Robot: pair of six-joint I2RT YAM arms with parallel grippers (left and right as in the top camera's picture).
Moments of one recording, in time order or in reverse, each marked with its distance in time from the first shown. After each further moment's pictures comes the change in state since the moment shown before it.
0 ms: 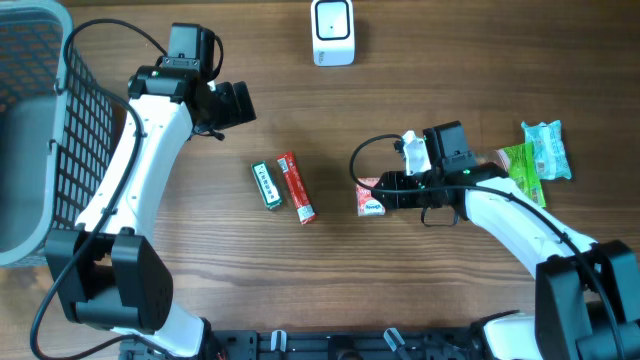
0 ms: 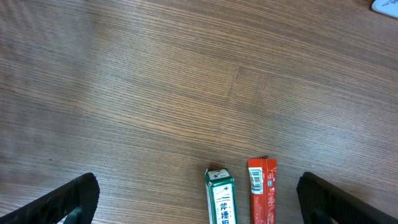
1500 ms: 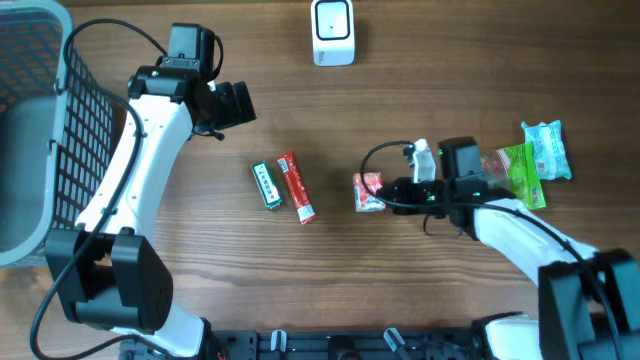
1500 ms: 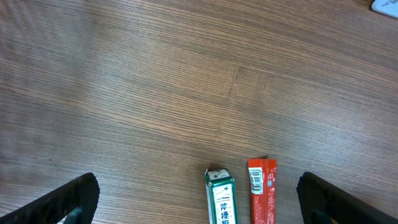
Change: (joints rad) left arm 0.000 0.000 0.000 0.000 0.000 0.000; right arm -0.087 -0.052 -0.169 0.283 -0.260 0.087
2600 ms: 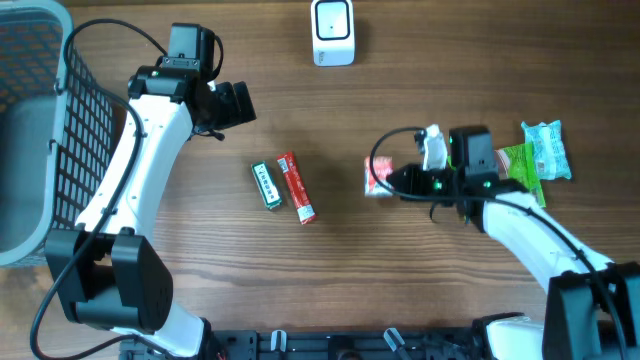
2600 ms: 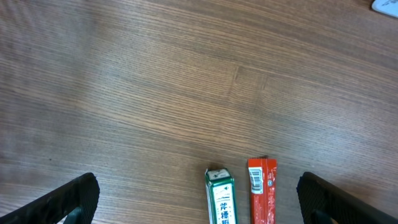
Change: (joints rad) left arm 0.000 0.000 0.000 0.000 0.000 0.000; right arm -0.014 -0.026 0.123 -0.149 0.172 -0.018
